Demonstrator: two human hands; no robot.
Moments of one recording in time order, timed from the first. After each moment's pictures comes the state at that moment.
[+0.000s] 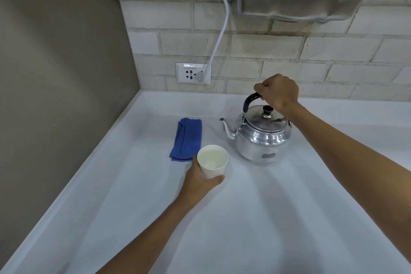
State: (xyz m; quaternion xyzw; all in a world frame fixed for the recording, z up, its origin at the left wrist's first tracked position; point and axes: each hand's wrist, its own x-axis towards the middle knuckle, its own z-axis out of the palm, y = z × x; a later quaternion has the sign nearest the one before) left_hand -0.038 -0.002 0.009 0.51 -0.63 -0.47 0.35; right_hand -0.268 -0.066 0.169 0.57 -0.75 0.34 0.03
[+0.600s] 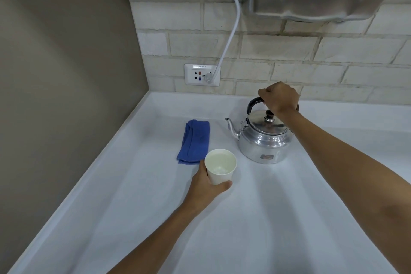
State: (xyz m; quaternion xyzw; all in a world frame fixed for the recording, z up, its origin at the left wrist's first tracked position) left_hand -0.036 -0.002 0.009 0.51 -0.63 -0.47 0.35; right_hand -0.266 -0.103 0.143 0.53 -0.78 0.34 0.01
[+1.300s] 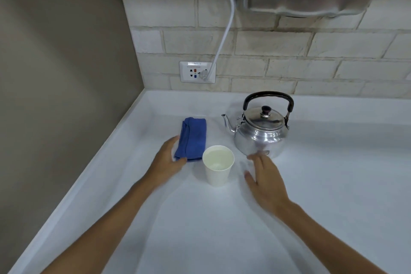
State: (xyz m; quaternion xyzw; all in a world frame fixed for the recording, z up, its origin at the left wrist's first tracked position) left_hand 0.042 -0.067 0.022 0.51 -0.72 -0.35 0.31; right_hand -0.212 0.042 0.003 0.65 -0.71 0.26 -0.04
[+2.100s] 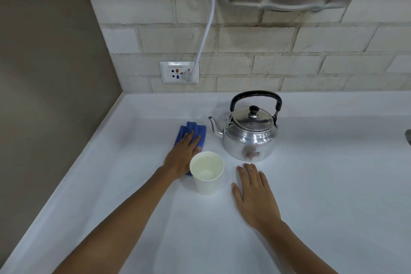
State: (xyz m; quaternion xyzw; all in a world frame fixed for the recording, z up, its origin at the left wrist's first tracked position) left_hand -0.035 -0.130 -0.013 0.43 -0.89 -0.11 0.07; right_hand -0.199 0.051 -0.031 0.63 -0.76 0.16 -0.02
